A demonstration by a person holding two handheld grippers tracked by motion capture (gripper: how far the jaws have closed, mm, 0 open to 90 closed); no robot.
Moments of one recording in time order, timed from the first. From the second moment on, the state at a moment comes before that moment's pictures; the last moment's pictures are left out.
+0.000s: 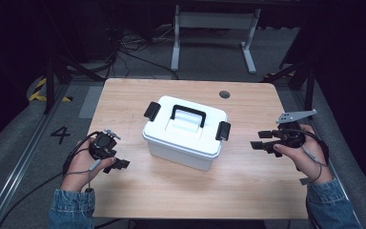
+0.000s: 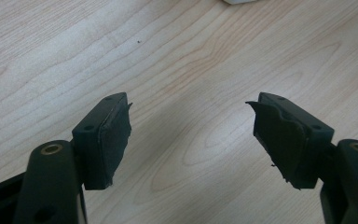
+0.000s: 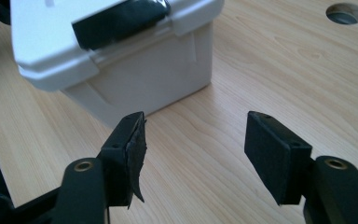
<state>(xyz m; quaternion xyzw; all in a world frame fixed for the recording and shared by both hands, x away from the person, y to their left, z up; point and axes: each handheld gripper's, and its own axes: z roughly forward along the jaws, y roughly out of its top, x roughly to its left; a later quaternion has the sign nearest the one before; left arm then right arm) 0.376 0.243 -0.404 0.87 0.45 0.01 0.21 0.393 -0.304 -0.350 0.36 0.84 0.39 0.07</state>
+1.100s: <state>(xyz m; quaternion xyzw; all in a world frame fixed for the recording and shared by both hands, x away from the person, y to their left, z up) 0.379 0.244 -0.406 0.87 0.44 0.01 0.21 0.439 -0.196 -0.301 0.27 0.86 0.42 0.05</state>
